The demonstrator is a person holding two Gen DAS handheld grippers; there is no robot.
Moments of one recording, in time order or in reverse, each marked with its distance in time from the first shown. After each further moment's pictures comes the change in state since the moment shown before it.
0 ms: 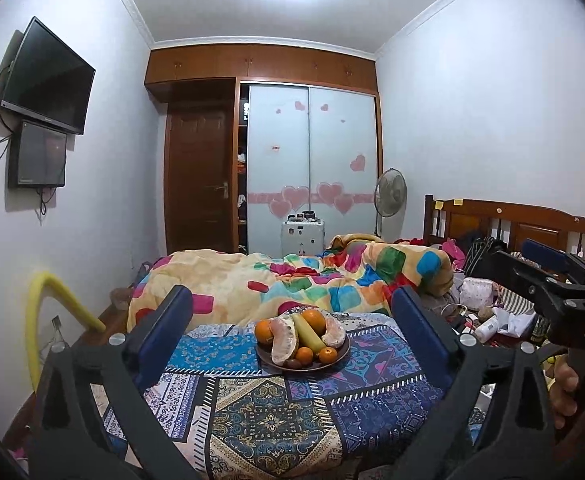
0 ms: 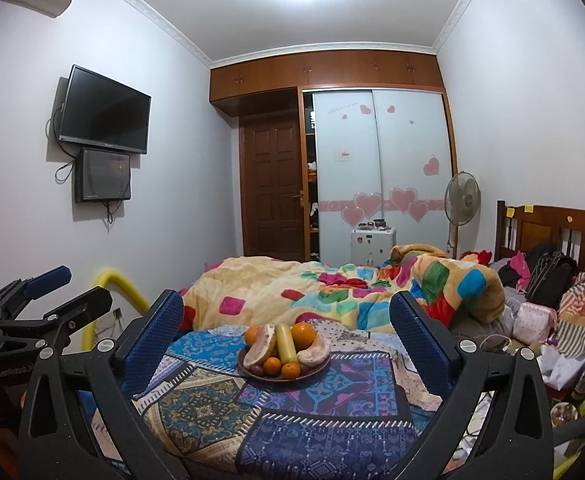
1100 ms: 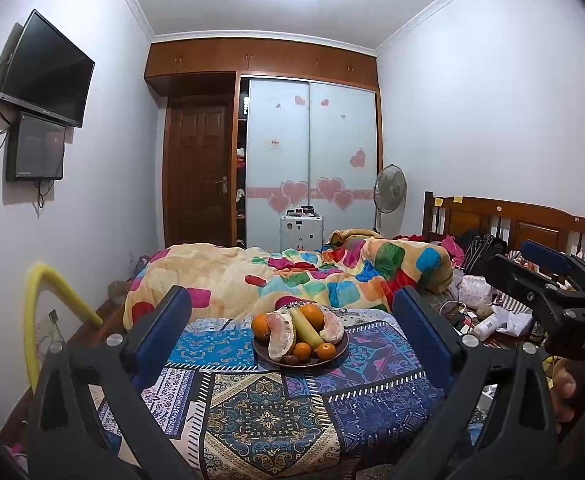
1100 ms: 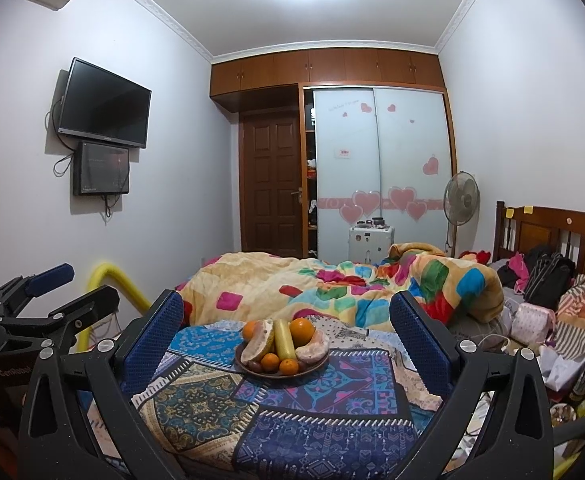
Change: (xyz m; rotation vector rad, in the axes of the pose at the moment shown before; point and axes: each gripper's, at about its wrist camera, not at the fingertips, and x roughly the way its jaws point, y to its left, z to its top) left arm 0.006 -0.003 -0.006 -0.010 0.015 -0.005; right arm 0.003 0.006 -0.001 -0.015 0.013 -0.009
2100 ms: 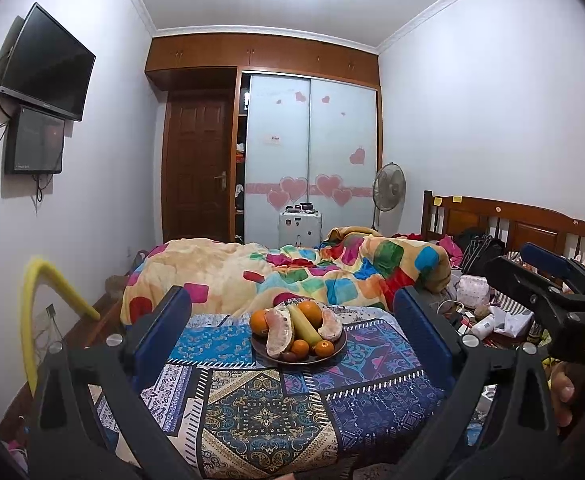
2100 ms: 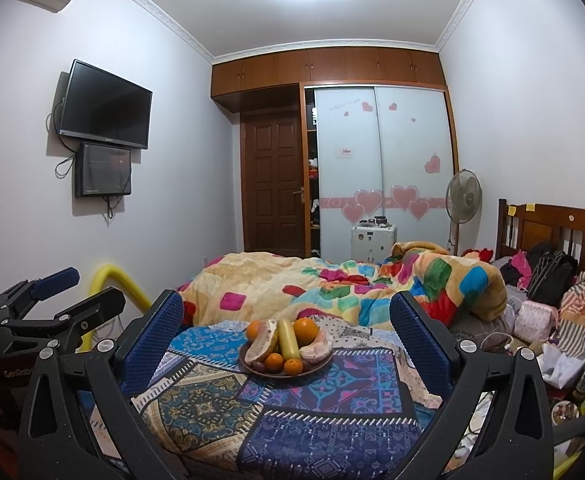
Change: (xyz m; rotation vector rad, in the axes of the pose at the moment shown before) left arm 0.004 -0.006 -0.002 -0.011 0.014 -0.005; right arm 0.001 0.002 0.001 0.007 0.006 0.008
